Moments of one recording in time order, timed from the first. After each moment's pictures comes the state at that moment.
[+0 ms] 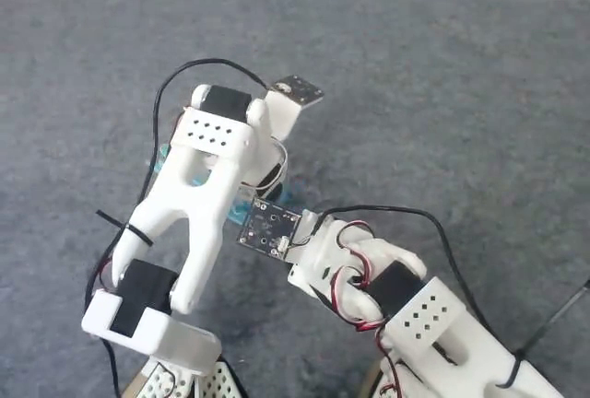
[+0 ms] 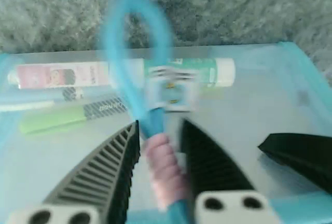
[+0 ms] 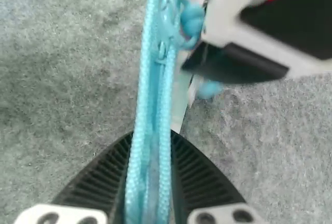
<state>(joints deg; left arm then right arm) 12.1 3.6 6.1 98.5 -13.8 -45.6 -53.9 63.0 50.9 28.2</state>
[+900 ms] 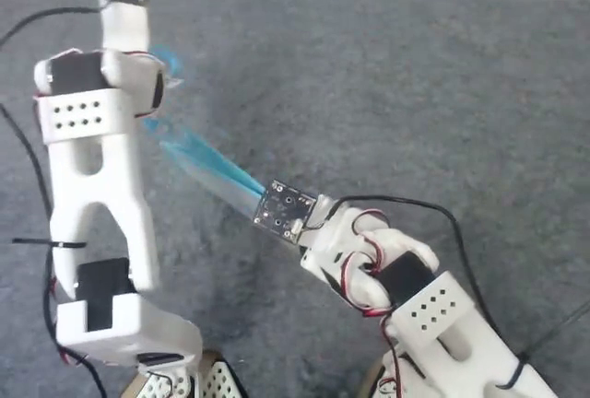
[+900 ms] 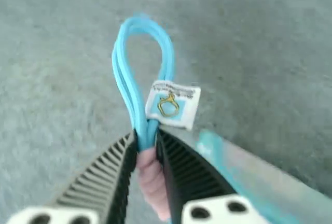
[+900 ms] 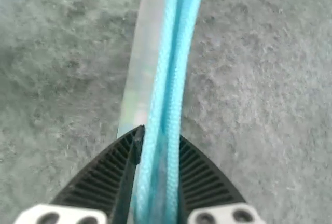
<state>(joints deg) -16.6 3.6 -13.1 82.6 -13.1 -39.1 -53.9 61.1 53.1 30.6</state>
